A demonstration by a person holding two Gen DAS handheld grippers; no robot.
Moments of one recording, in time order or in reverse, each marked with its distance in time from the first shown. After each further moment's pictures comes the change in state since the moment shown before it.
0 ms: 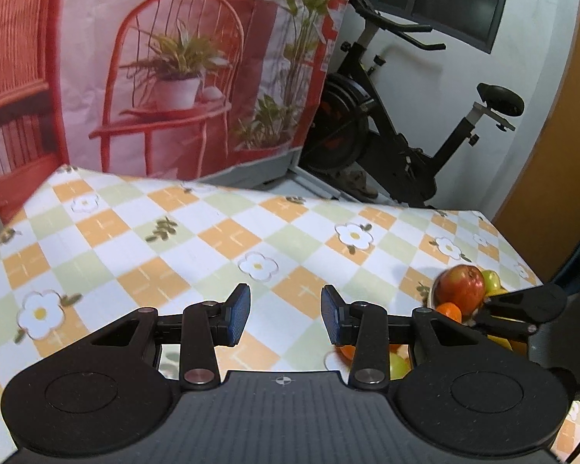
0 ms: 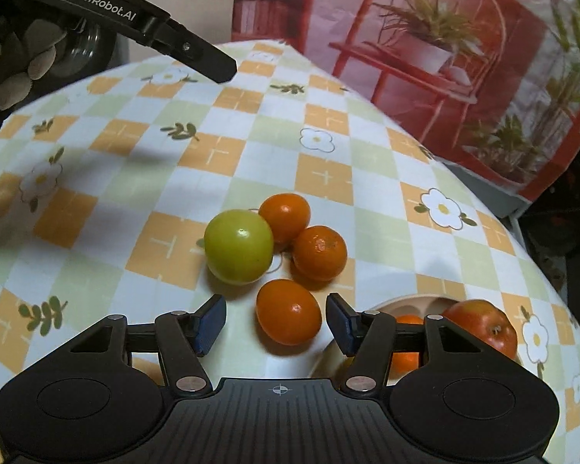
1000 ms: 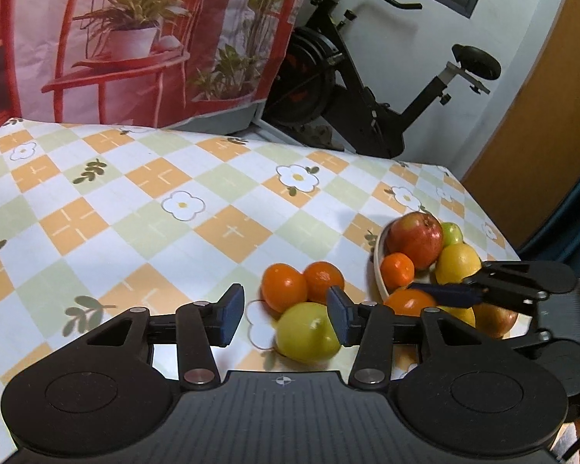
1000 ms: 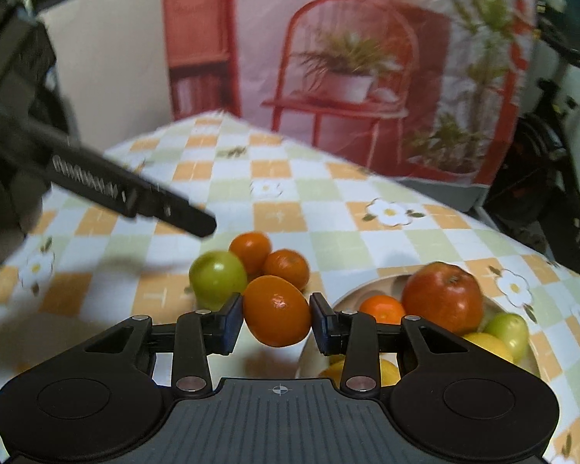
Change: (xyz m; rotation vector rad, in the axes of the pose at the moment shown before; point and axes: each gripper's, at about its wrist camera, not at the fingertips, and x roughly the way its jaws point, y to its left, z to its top) left arm 0.027 -0.040 -0.023 0.002 0.140 -0.105; right arm -0.047 -0.010 -0.038 0.290 -0.257 -0.071
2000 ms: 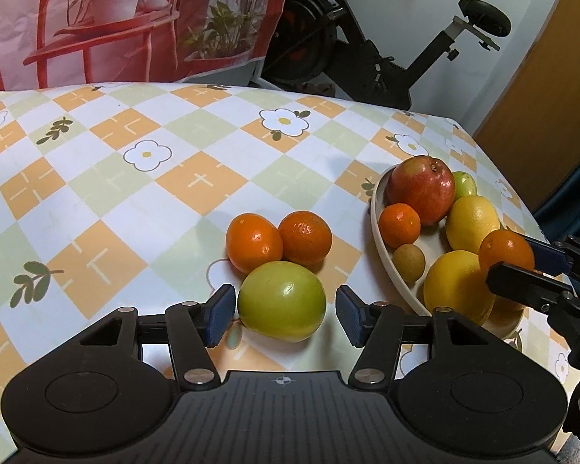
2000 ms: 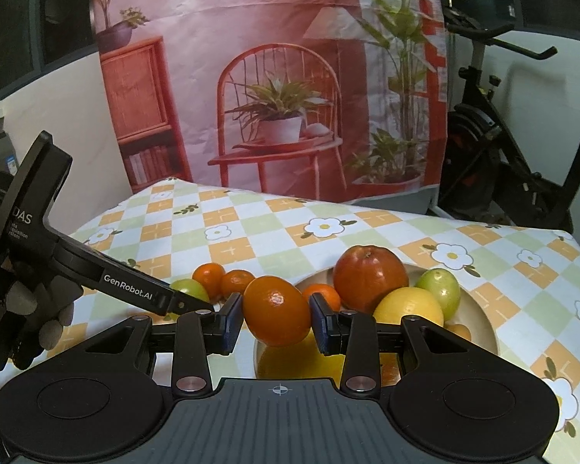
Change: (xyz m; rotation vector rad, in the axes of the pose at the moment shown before) left arm 0.041 -0.022 -0.016 0.014 0.123 0.030; right arm -0.057 -0.028 -0.036 0.209 -0.166 -0.080
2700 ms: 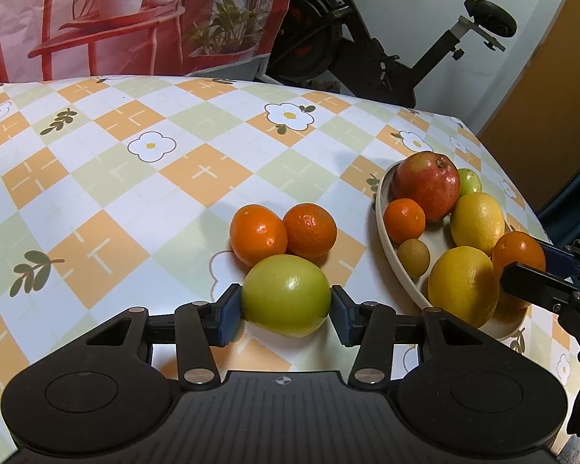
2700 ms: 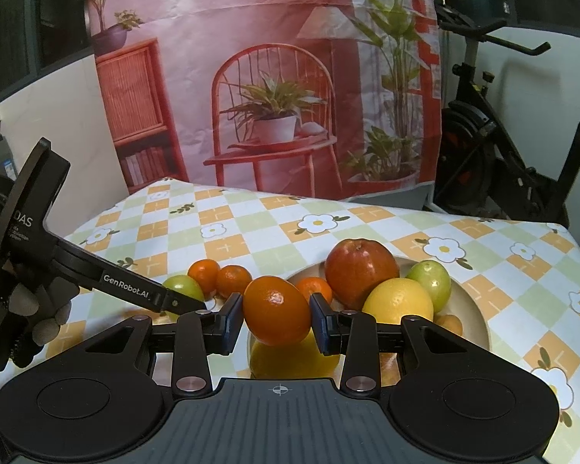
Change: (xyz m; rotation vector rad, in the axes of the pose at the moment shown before) left arm 0.002 0.001 -0.004 -0.015 0.005 0.008; right arm -0.007 -0.004 -0.005 0.013 0.000 -0.007
